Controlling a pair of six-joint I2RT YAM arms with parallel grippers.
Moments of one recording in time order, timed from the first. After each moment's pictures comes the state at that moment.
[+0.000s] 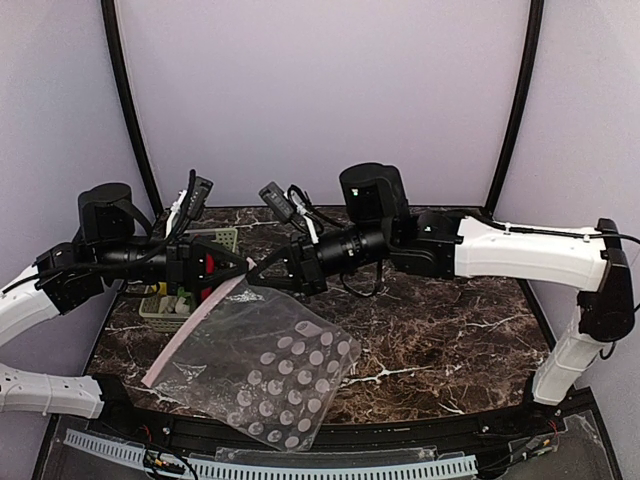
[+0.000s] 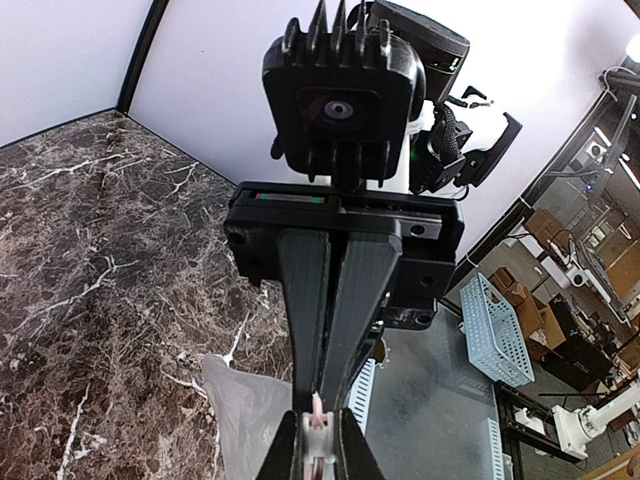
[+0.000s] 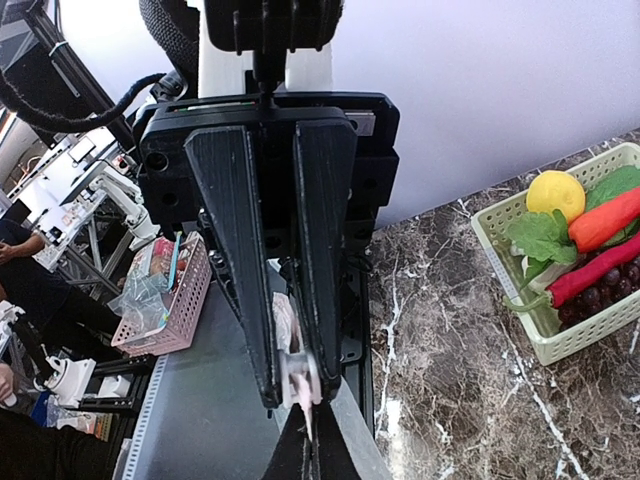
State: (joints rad) left arm -0.78 0.88 0.93 -0.27 0.63 -0.40; right arm 1.10 1.67 1.45 -0.06 -0.65 0.34
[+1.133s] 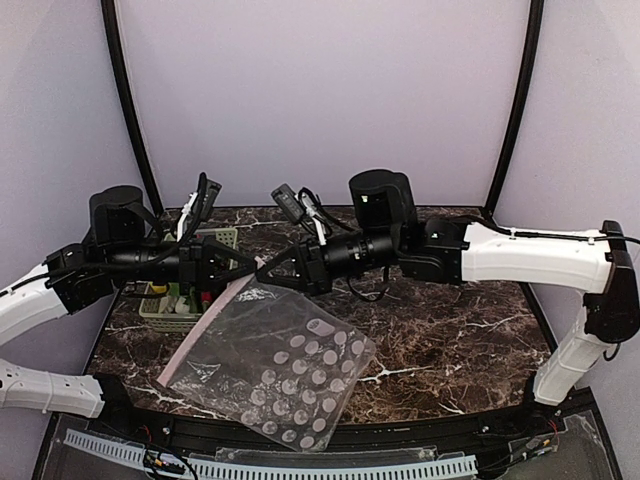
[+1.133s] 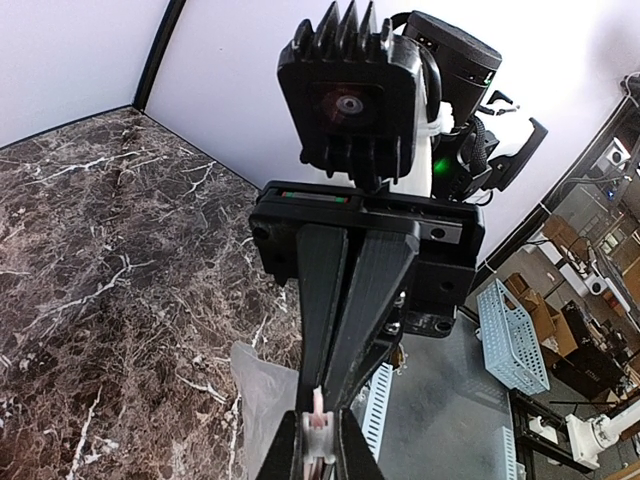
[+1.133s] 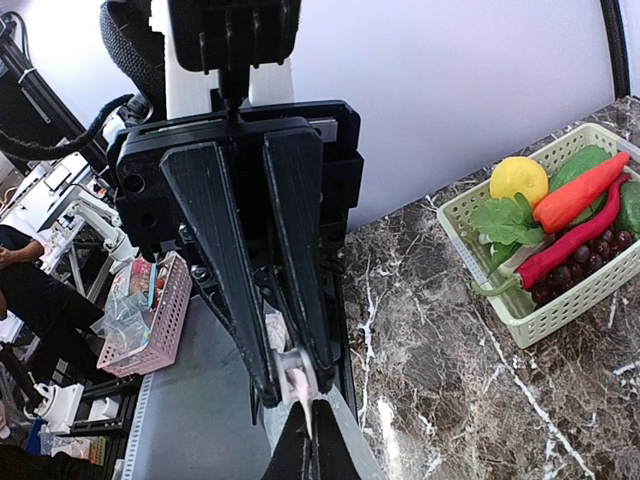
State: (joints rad) left arm -0.78 0.92 0.91 -0.24 0.58 -0.40; right arm 1.09 1.62 1.37 -0.01 -0.57 0.39
